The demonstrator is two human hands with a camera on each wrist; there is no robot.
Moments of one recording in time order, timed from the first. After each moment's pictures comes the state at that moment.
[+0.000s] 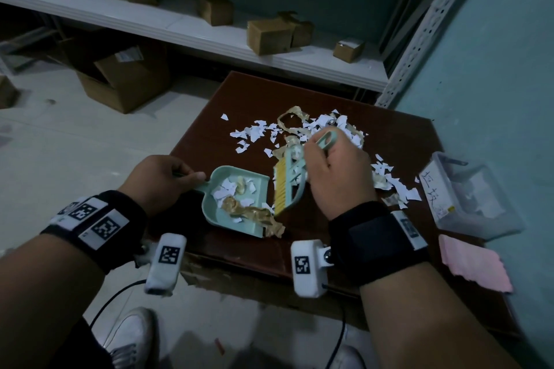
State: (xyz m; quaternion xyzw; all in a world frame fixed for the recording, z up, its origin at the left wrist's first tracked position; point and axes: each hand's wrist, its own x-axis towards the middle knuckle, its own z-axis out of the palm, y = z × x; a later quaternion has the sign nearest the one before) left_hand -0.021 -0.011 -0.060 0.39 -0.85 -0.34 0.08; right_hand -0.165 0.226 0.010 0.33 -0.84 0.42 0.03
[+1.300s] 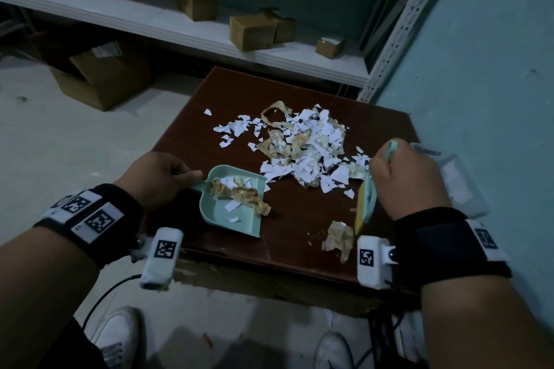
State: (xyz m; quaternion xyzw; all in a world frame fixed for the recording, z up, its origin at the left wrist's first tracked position) left_hand -0.029 0.005 -0.056 0.37 -0.86 -0.35 0.04; right_hand -0.205 0.321 0.034 0.23 -0.95 0.18 0.08
